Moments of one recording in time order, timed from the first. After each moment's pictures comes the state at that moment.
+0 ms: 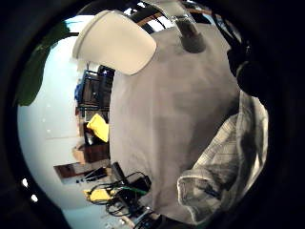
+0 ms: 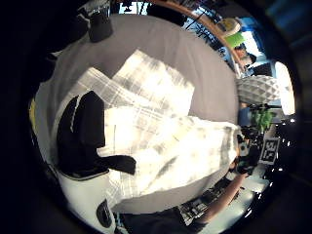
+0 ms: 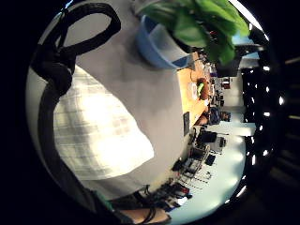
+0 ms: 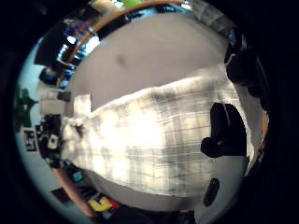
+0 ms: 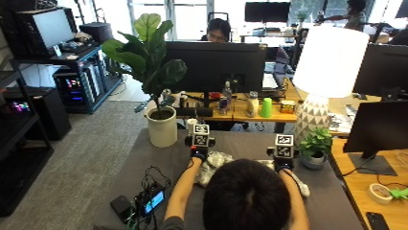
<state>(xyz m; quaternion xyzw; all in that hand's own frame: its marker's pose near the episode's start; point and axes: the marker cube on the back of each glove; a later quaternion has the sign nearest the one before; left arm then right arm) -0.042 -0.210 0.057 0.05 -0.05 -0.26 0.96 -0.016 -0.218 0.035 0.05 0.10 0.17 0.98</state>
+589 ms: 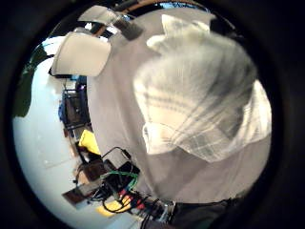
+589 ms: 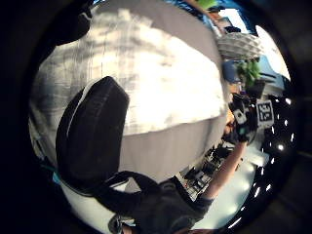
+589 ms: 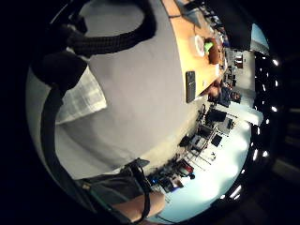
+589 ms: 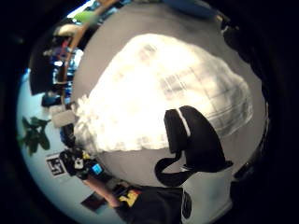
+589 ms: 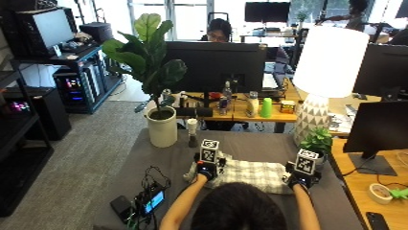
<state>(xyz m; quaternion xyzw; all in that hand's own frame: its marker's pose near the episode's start) 0.046 -0.161 0.082 0.00 -0.02 -0.12 0.99 0.093 -0.171 0.089 -0.07 0.04 0.33 0.94</state>
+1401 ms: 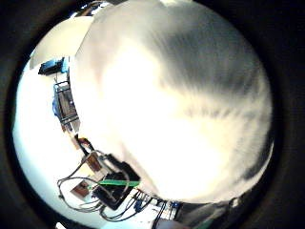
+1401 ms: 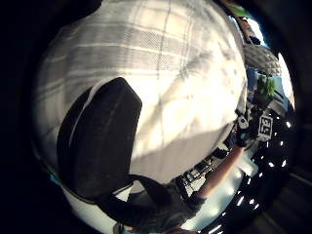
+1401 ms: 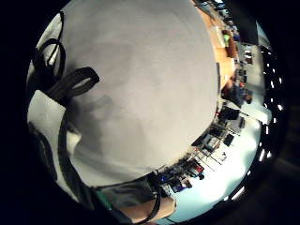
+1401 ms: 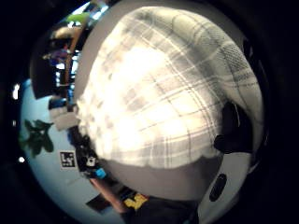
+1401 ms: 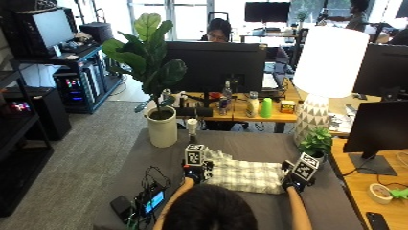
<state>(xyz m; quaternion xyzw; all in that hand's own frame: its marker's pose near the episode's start) 0.006 -0.121 0.140 -0.17 0.02 -0.17 0.97 0.052 -0.153 0.121 -0.04 -0.05 0.32 0.94</state>
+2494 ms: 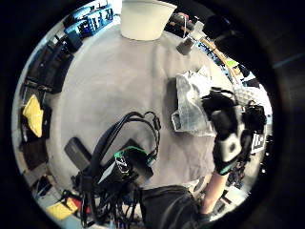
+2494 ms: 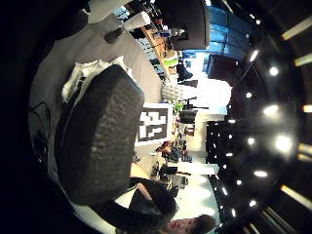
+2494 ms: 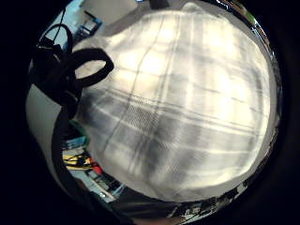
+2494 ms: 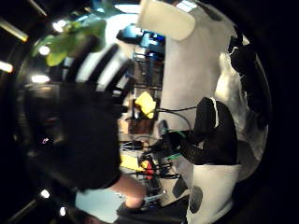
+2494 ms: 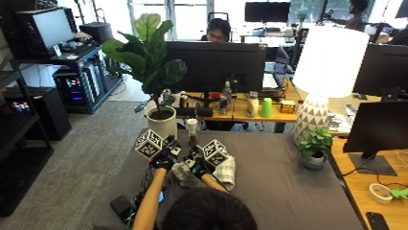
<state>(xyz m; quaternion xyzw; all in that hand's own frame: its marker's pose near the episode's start) -0.131 -0.079 0.026 0.13 0.34 -0.24 0.90 -0.435 -0.233 0.097 0.05 -0.34 -0.13 0.93</state>
